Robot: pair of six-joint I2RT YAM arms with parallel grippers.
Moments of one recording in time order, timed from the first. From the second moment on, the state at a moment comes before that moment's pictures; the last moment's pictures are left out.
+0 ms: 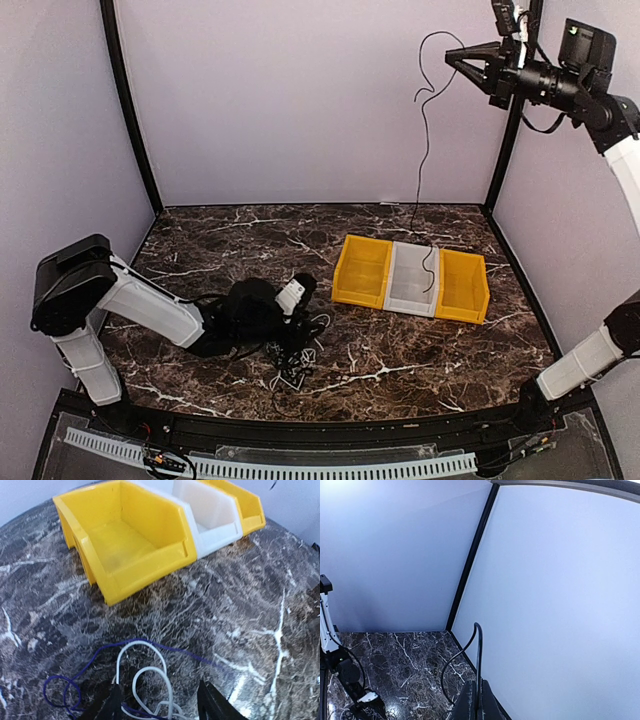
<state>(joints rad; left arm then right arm) -0.99 1.76 0.69 0.54 -0.04 -0.14 0.33 1.41 2.05 -0.59 -0.75 -0.33</state>
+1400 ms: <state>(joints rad) -0.99 1.35 0.51 0.54 -0.19 -0.33 0.33 1.71 2.25 -0.42 -0.79 -0.16</state>
